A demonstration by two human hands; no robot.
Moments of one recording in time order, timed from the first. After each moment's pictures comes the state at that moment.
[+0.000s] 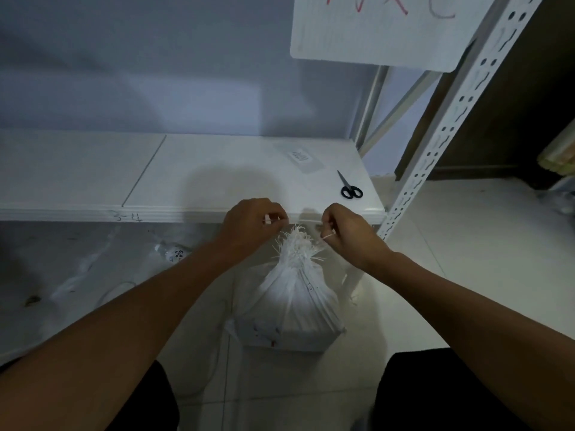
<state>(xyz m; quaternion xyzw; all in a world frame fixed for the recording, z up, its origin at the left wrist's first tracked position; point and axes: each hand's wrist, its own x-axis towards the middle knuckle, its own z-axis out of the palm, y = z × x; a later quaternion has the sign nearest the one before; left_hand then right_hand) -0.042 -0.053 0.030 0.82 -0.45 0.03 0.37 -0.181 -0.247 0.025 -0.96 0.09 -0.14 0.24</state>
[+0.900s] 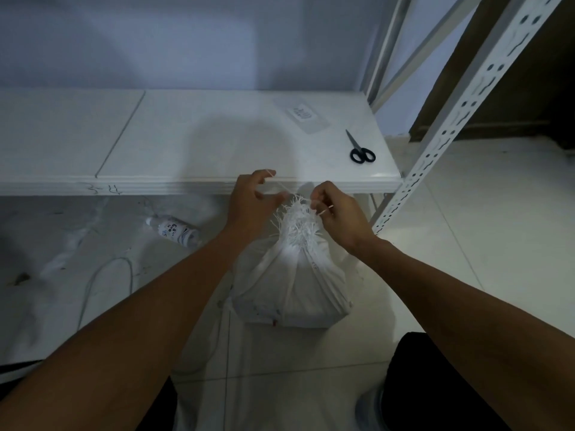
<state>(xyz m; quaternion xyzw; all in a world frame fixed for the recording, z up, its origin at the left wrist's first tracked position) -0.024 -0.091 -0.042 0.80 -0.23 -0.09 0.55 -0.144 -0.248 -0.046 -0.89 0.14 -0.17 0.40</state>
